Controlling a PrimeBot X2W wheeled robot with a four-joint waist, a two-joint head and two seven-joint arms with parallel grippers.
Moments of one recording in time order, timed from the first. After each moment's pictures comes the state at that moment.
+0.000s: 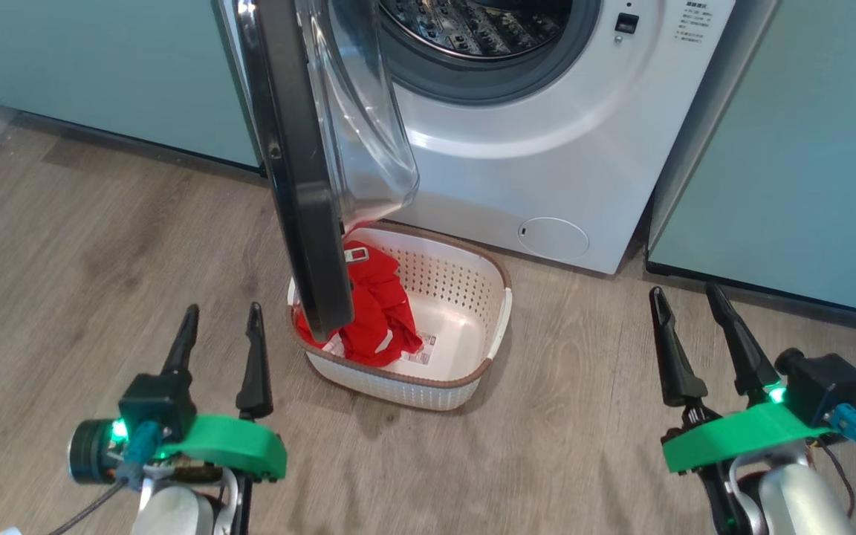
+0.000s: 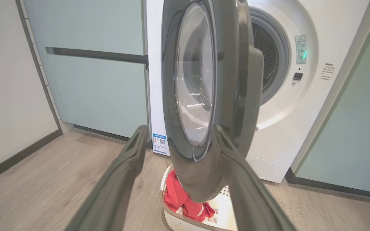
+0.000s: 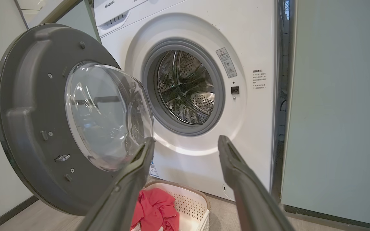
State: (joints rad) left arm -0.05 0.04 -0.12 0.14 -0.16 0.12 -0.25; right arm -0.03 -0.06 0.04 0.14 0.29 0.13 -0.26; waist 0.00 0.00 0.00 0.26
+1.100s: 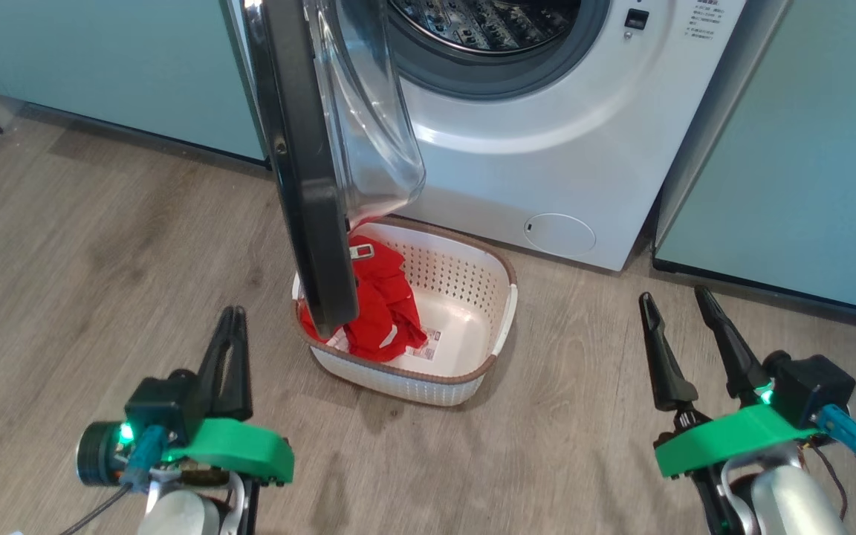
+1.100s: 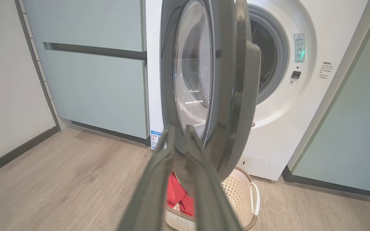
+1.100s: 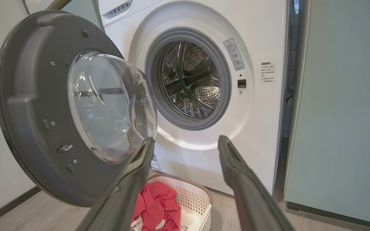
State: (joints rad) left arm -0.03 0.04 -0.14 0.13 -0.17 0.12 -0.25; right arm -0.03 -0.05 0.05 0.15 0.27 0.13 -0.26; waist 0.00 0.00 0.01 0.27
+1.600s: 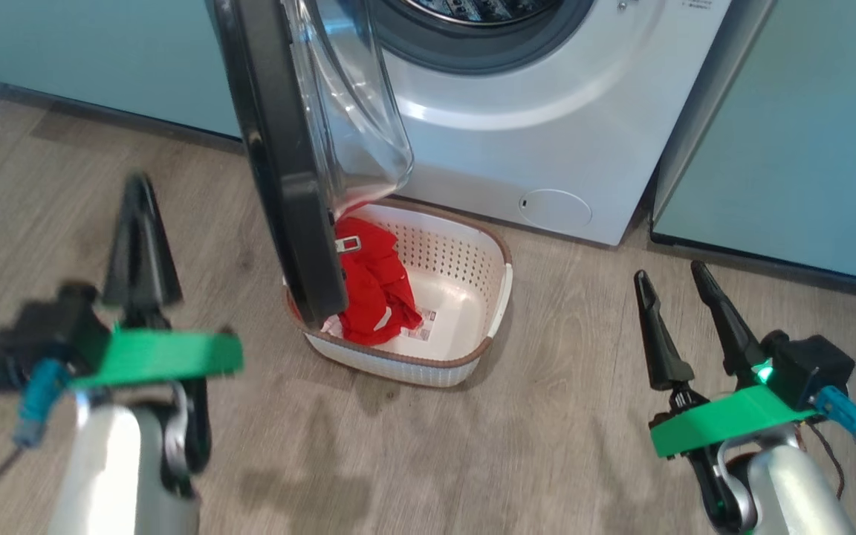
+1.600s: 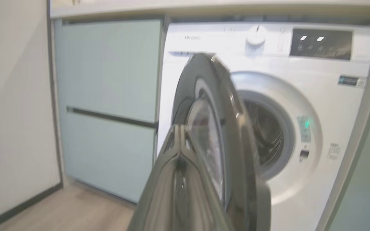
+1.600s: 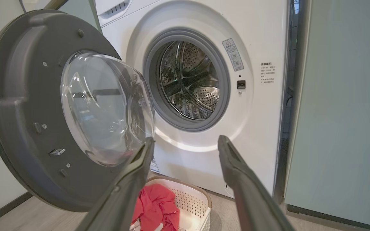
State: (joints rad) left arm -0.14 0.04 -0.05 -0.06 -0.19 0.15 -0.25; right arm -0.07 -0.05 0.06 0.15 0.25 0.13 -0.26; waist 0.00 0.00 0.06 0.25
